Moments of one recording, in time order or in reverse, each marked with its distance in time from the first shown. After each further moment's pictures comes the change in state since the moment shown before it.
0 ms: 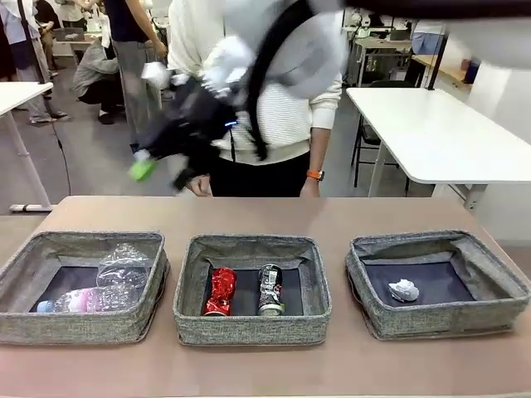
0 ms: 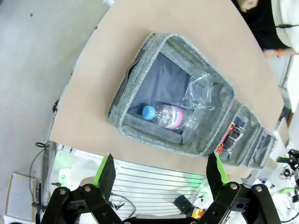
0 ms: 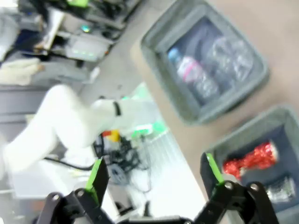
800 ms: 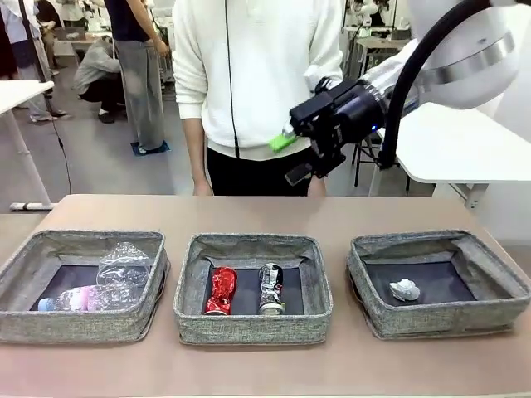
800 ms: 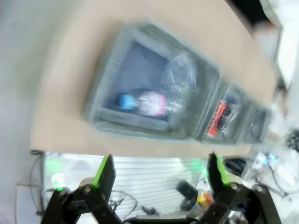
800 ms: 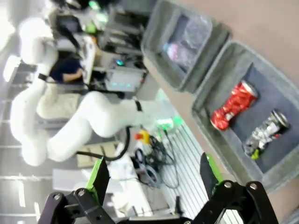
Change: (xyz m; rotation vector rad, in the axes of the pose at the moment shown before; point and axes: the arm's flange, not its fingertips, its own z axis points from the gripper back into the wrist) left arm -0.006 -0.039 -0.025 -0.100 0.106 -0.164; right arm -0.116 -0.097 0.117 0.187 -0.200 -0.224
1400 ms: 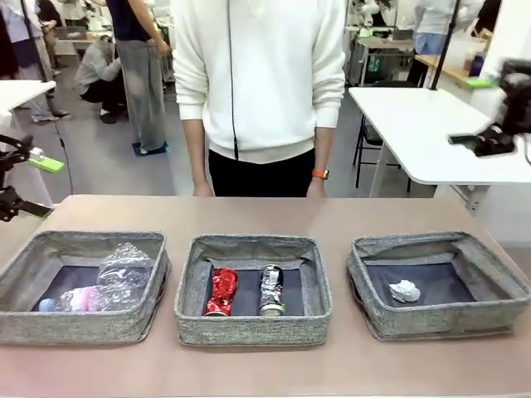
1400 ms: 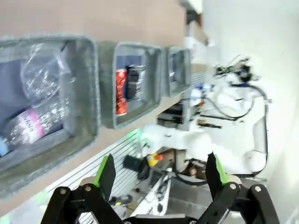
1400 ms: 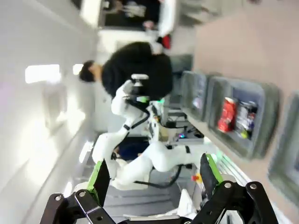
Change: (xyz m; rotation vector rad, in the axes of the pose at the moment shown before) left arm 0.030 -0.042 -0.085 -0.525 0.213 -0.190; right arm -0.161 -0.104 0.263 0.273 -0.446 -0.319
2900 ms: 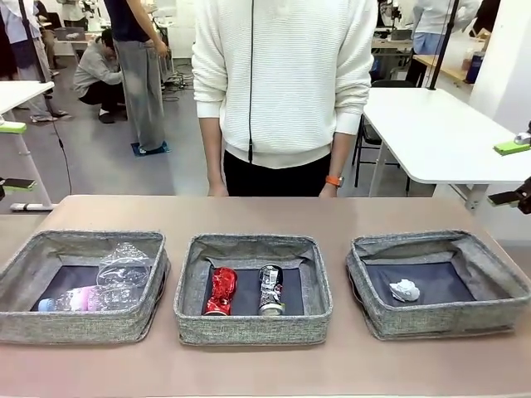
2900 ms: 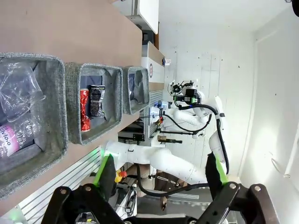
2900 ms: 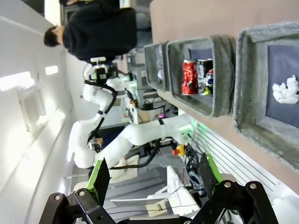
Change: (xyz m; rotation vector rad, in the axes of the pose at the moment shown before) left arm -0.002 0.006 0.029 -0.216 -0.109 0.046; right arm -0.040 -0.035 0.015 -0.144 0.076 -0.080
